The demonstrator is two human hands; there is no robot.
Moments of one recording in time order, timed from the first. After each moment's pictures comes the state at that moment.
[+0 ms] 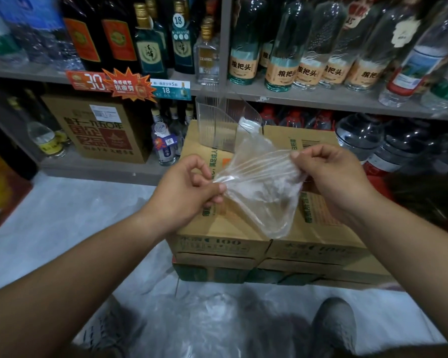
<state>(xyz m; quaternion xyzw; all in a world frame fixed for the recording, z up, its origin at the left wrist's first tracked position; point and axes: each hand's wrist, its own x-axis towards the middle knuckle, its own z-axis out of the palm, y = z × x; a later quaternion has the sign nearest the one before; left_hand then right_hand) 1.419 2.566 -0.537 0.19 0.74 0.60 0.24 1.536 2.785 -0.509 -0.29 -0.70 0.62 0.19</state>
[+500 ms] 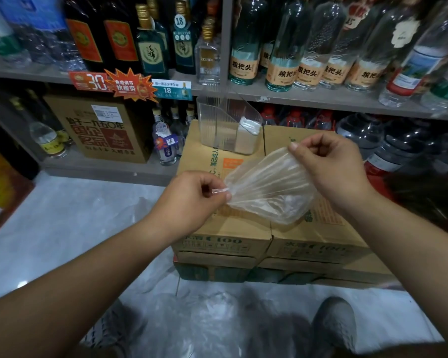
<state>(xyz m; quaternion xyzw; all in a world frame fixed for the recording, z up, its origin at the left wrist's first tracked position) 1.425 2.562 -0.544 0.28 0.84 0.43 0.14 1.528 2.788 -0.510 -0.25 -0.78 0.50 0.27</state>
